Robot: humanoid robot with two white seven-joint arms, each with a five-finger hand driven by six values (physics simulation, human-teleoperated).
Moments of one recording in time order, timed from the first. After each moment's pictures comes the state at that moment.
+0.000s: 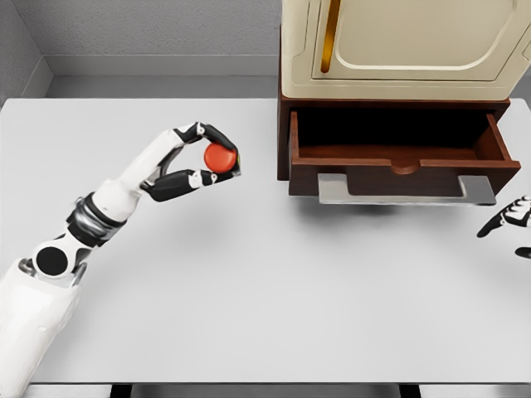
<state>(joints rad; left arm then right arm) -0.27 0.36 -0.33 -1.55 0.19 -0.61 -0.38 0.37 -1.11 -0.31 -1.76 0.00 -0.61 0.61</state>
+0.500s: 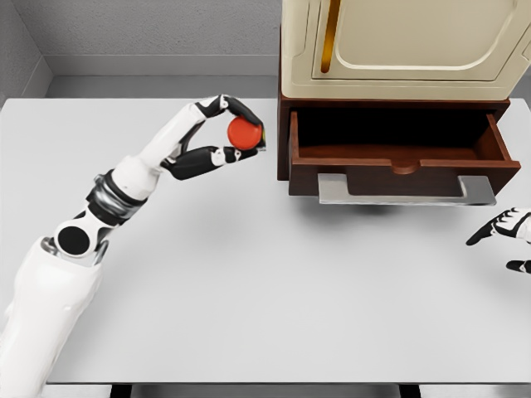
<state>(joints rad) -0.36 0.27 -0.33 -1.55 0.12 -0.61 -0.38 0.38 -1.09 -0.29 -1.76 0.00 -0.61 0.61</state>
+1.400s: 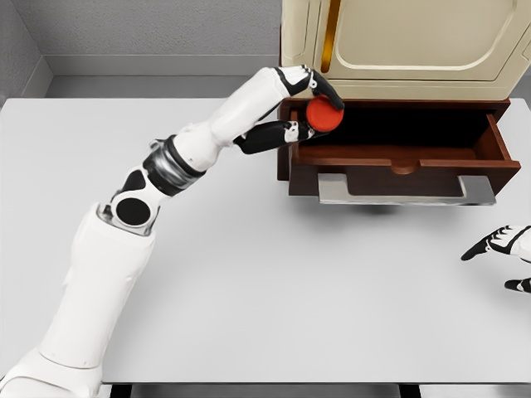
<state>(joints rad) -0.49 0.06 -0.33 -1.53 -0.24 -0.61 -0.38 0.42 -1.08 -0.28 -1.75 0.02 -0.61 0.61</state>
